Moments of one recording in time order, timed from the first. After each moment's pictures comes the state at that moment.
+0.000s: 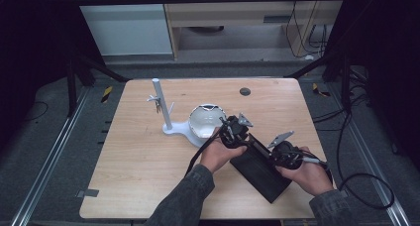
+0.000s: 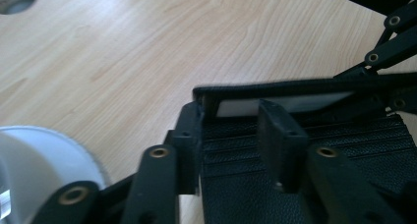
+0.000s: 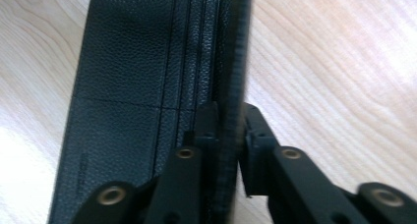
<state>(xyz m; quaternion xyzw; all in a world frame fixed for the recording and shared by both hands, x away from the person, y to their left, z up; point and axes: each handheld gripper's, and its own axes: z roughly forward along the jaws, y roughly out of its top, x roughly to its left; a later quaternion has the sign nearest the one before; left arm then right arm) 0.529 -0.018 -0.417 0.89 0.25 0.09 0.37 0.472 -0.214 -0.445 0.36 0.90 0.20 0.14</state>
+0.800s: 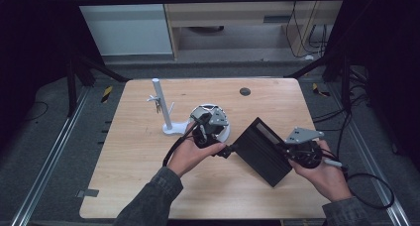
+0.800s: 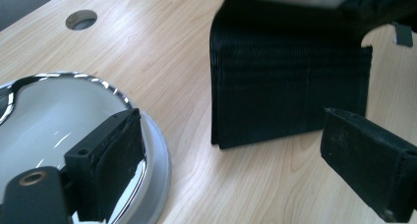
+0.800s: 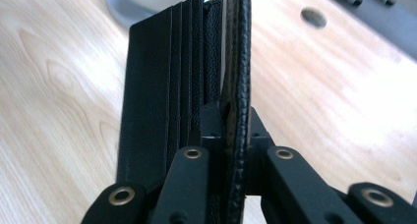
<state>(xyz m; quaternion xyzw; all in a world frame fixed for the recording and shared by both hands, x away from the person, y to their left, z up) 0.506 0.052 -0.375 0.89 0.23 0.11 0.38 0.447 -0.240 -0.393 0.32 0.86 0.33 0.25</state>
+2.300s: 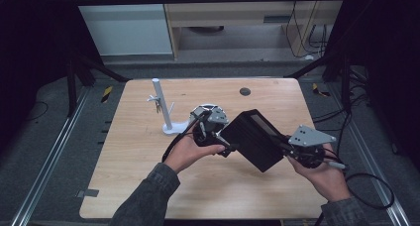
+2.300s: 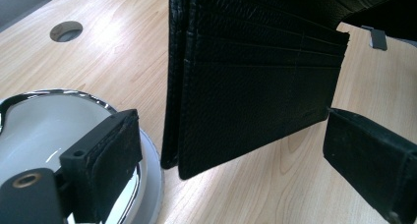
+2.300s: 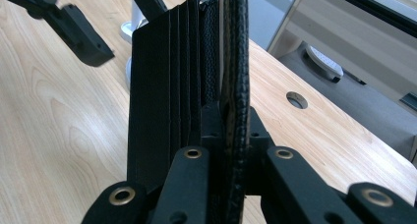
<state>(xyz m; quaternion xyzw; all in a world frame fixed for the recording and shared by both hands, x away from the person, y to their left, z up) 0.512 0.048 -0.372 0.89 0.21 0.09 0.40 0.433 -0.231 -0.365 0.25 0.81 0.43 0.31</state>
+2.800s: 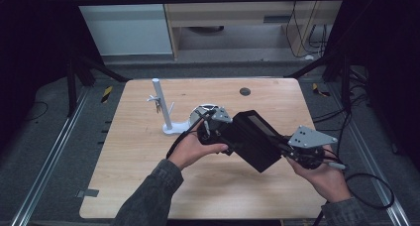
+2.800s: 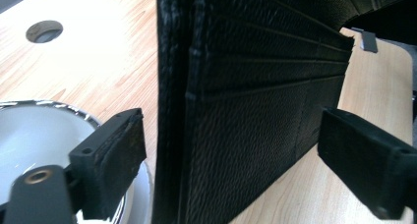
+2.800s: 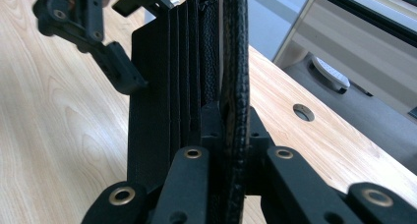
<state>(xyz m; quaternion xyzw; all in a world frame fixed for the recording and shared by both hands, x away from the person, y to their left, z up) 0.521 0.038 -0.378 0.89 0.19 0.07 0.41 0.429 -0.227 -0.359 0.23 0.81 0.44 0.30</state>
